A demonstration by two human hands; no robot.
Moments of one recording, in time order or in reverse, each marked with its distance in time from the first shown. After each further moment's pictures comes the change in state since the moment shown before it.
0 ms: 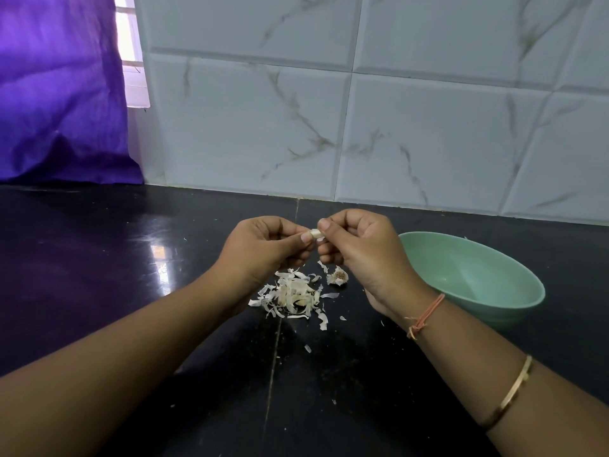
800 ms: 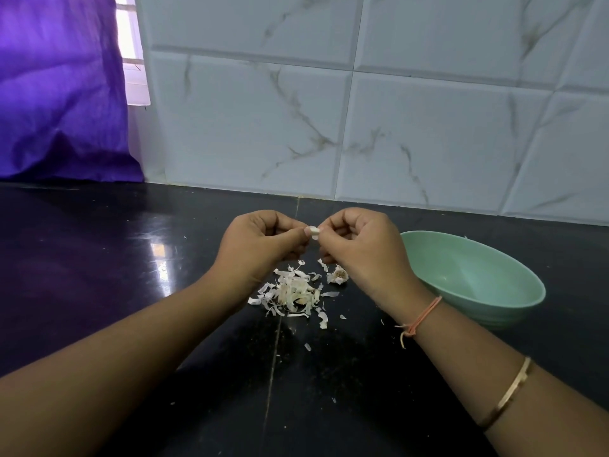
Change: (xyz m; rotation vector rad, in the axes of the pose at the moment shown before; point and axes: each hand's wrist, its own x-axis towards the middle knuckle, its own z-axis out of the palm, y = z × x) left_hand -0.001 0.000 0.000 0.088 0.104 0.103; right_hand 0.002 0.004 -0.001 -0.332 0.092 -0.155
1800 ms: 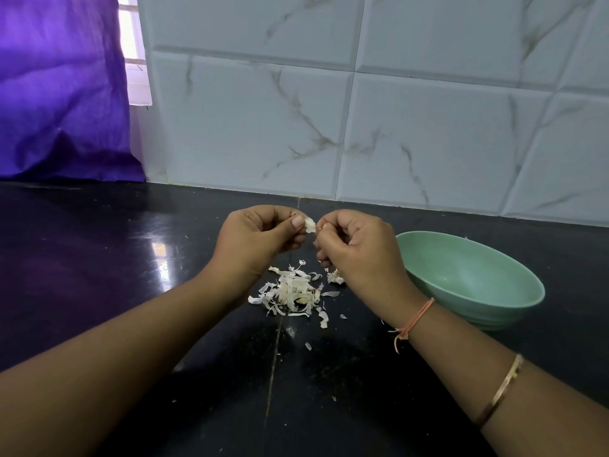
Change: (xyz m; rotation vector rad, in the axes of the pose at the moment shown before) left_hand 0.003 0.000 -0.002 -0.108 -0.002 0.054; right_hand -0.004 0.000 0.004 0.003 -0.010 -0.120
